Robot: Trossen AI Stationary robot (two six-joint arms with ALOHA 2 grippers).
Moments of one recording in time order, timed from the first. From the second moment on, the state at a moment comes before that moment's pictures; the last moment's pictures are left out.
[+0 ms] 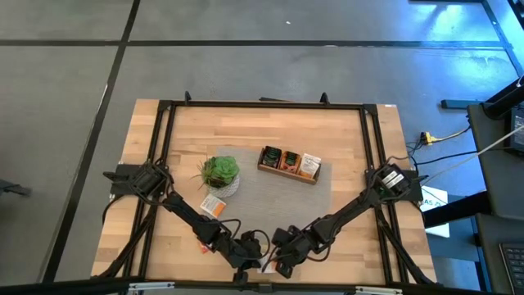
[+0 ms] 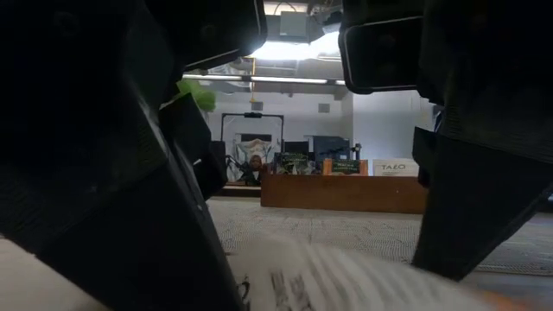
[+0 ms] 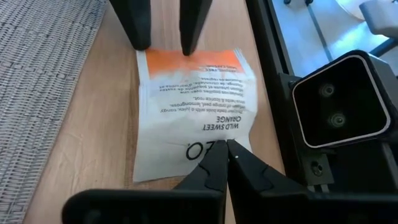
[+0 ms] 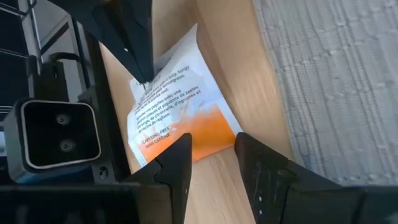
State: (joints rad) left arm -0.64 2.14 1.12 0.31 -0.11 -0.68; right arm 0.62 2.07 1.22 -0.09 0.08 1.07
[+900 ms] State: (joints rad) left arm -0.64 2.13 1.12 0.29 -0.14 -0.80; right arm 0.62 2.05 1.22 -0.14 0.09 1.17
